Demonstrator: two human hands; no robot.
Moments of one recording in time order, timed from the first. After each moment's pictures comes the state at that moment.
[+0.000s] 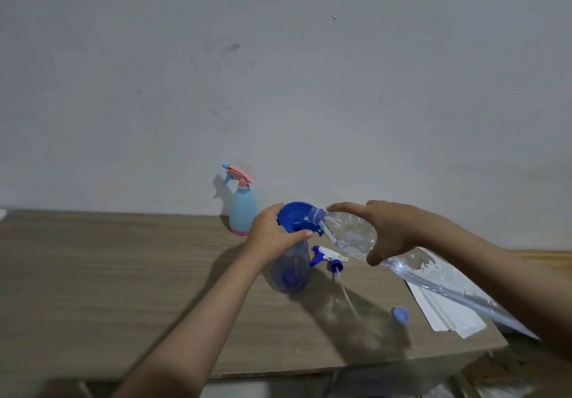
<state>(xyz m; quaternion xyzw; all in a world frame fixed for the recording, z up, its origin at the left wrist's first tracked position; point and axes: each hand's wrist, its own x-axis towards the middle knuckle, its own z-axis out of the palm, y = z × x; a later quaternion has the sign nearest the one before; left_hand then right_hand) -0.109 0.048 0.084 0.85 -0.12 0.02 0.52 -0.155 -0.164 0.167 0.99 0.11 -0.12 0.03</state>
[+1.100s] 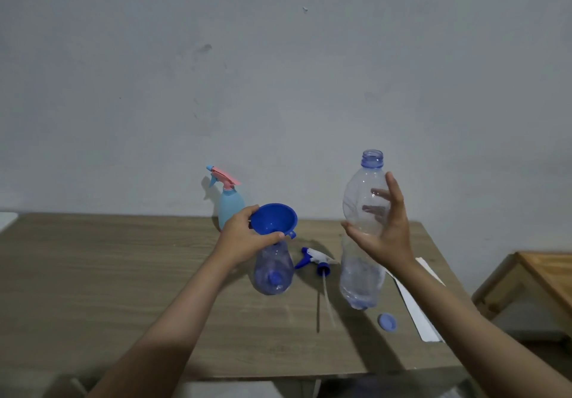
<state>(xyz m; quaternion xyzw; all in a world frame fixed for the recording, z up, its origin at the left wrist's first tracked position) -0.098 0.039 0.073 0.86 -0.06 0.00 0.51 -0.129 -0.233 0.067 0.82 0.10 0.38 -0.42</state>
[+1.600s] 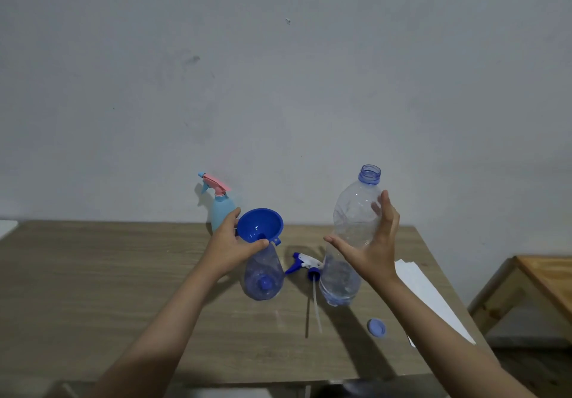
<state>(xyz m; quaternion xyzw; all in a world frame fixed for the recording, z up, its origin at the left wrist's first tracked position) -0.102 0.033 0.066 0.85 -0.05 0.00 0.53 -0.133 -0.237 0.042 0.80 0.07 0.41 -0.44</state>
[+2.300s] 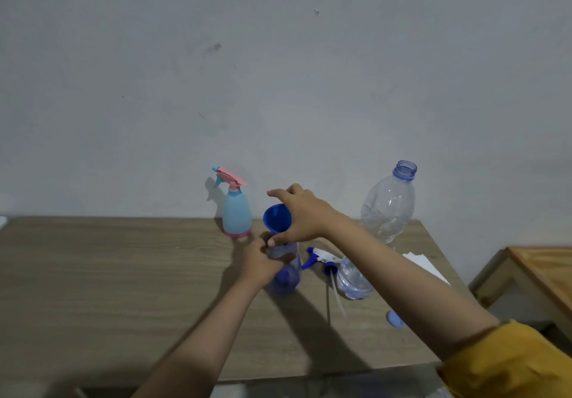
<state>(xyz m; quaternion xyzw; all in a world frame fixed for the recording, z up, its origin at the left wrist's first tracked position) -0.099 0.028 0.017 0.84 -0.03 -0.04 0.55 -0.083 -0.097 0.125 0.98 0.16 -0.03 -0.11</state>
